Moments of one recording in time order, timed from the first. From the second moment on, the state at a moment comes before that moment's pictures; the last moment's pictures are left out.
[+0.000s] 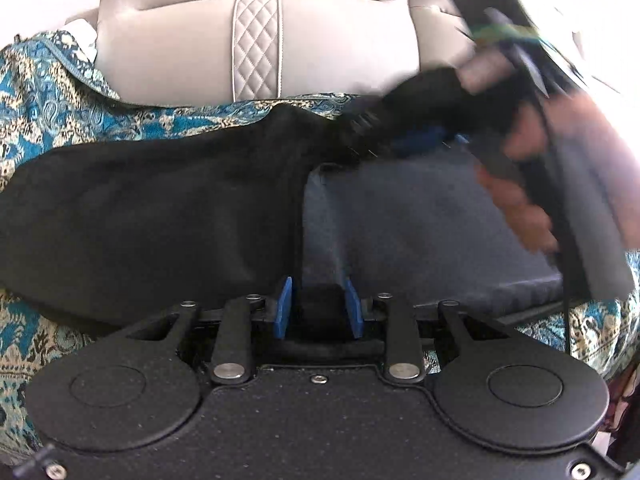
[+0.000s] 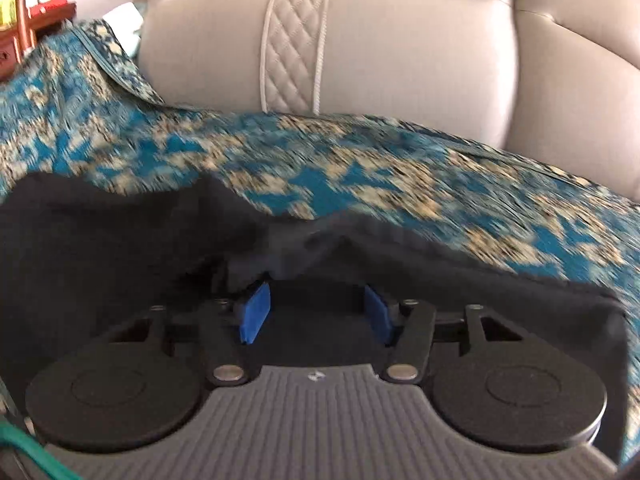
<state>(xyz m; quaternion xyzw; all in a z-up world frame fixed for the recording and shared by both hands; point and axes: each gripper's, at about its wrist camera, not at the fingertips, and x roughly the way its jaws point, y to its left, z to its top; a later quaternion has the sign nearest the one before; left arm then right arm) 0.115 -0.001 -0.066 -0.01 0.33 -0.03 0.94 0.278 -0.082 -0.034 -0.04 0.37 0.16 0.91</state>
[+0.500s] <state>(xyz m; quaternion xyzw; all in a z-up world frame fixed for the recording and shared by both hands) 0.102 0.027 -0.050 -0.06 0.34 -0.02 0.94 0.273 -0.109 -0.013 0.01 0.35 0.17 0.92</state>
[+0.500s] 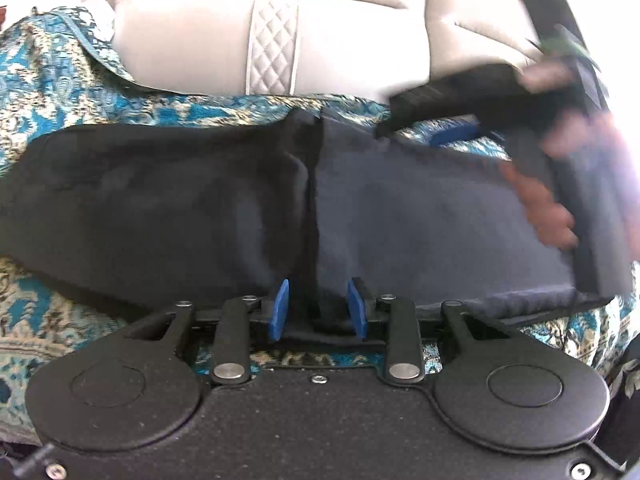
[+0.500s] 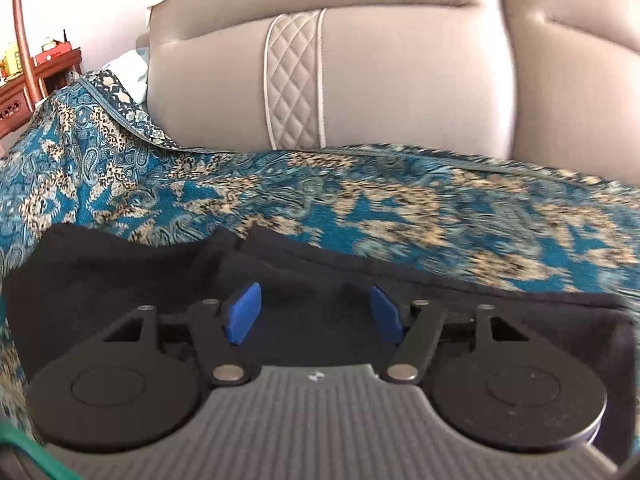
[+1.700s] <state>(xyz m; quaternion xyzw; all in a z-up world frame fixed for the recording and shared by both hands) 0.091 0.206 -0.026 -0.19 0.28 0.19 0.92 0.138 -0.079 -0.078 -0.08 0.25 0.15 0.95</state>
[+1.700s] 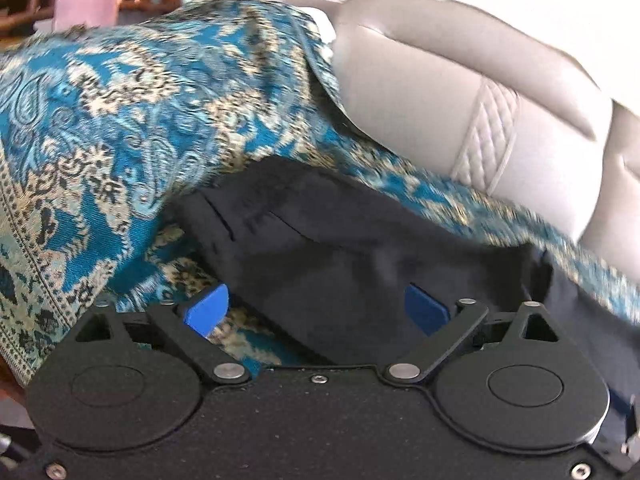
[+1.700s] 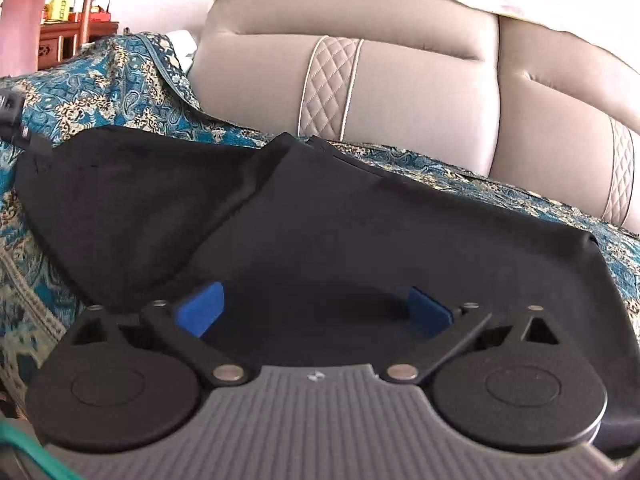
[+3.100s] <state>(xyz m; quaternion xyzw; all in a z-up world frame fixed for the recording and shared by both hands) 0.143 0.268 -0.063 -0.20 0.24 0.26 0.91 0.146 -0.087 -0.066 -0.06 0.28 0.16 0.94</state>
